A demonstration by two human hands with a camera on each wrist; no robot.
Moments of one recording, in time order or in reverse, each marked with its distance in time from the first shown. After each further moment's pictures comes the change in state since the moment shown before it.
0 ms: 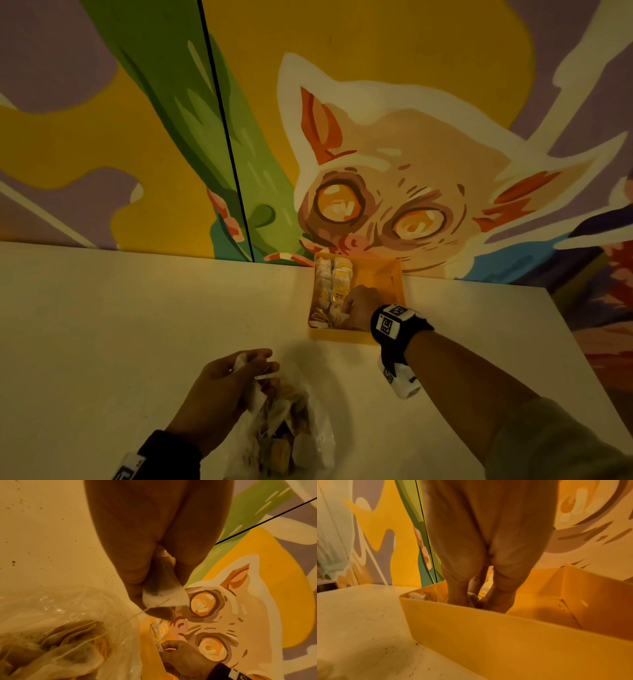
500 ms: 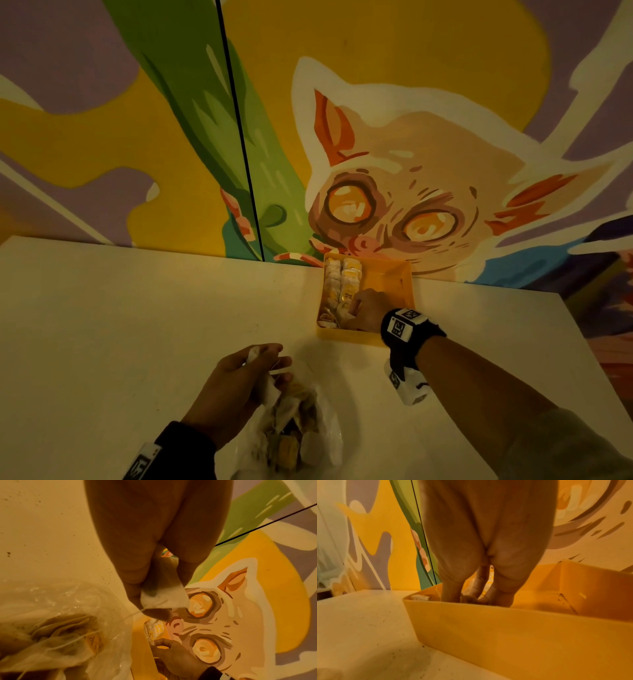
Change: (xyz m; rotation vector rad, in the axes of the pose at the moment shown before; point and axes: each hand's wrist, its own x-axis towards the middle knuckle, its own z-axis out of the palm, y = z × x) left_hand -0.006 0.006 0.008 -0.066 0.005 -0.015; right_hand 0.006 0.006 0.010 0.069 -0.001 -0.028
